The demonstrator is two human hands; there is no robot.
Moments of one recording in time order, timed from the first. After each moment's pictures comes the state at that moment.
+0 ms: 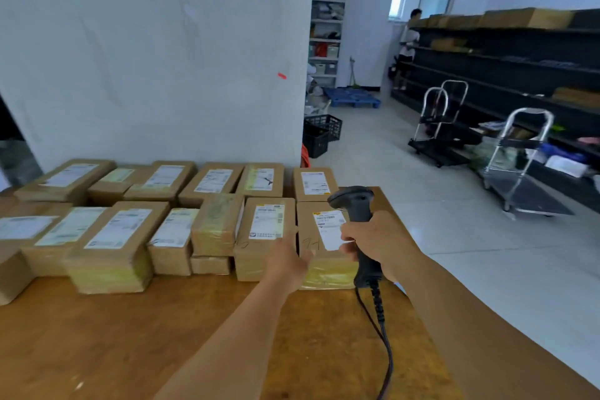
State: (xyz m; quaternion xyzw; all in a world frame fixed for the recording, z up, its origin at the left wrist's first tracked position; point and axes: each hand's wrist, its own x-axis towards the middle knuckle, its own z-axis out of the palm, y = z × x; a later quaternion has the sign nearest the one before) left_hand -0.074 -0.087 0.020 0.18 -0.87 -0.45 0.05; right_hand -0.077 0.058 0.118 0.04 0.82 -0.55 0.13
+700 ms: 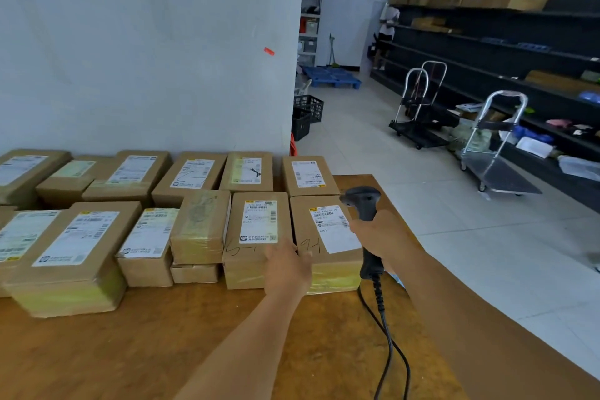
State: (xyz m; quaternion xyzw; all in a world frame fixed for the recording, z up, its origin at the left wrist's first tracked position) left_hand -0.114 -0.094 -0.012 0.24 -0.88 -0.41 0.00; right_hand -0.147 0.043 0.072 0.09 0.87 -0.47 0.09
